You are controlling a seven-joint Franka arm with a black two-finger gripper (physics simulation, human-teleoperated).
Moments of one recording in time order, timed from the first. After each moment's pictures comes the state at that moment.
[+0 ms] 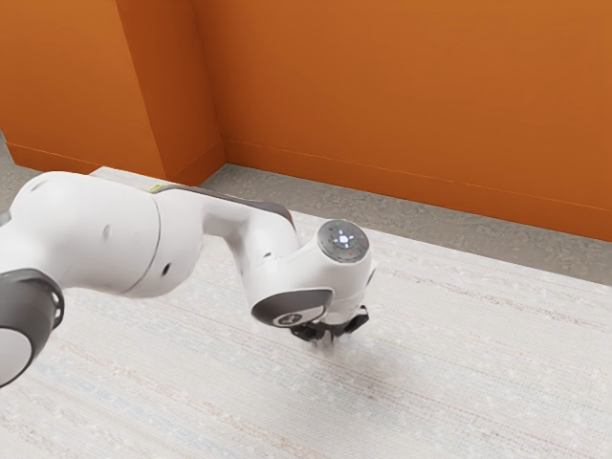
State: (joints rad) arm -0.83 0.41 0.41 -2.00 0.37 2.45 -1.45
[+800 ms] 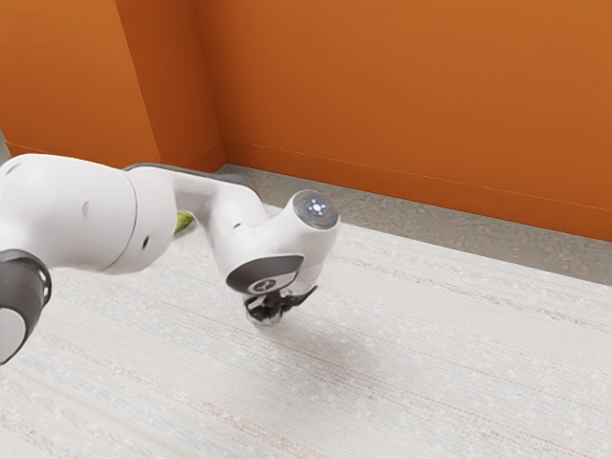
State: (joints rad) arm -0.81 0.37 0.52 -2.01 0.37 2.28 -1.63
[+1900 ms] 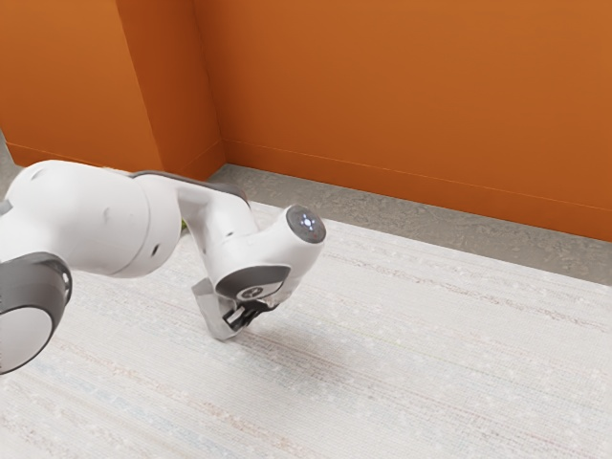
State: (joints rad) arm -0.80 0.43 0.57 -2.04 0.41 2.23 -1.91
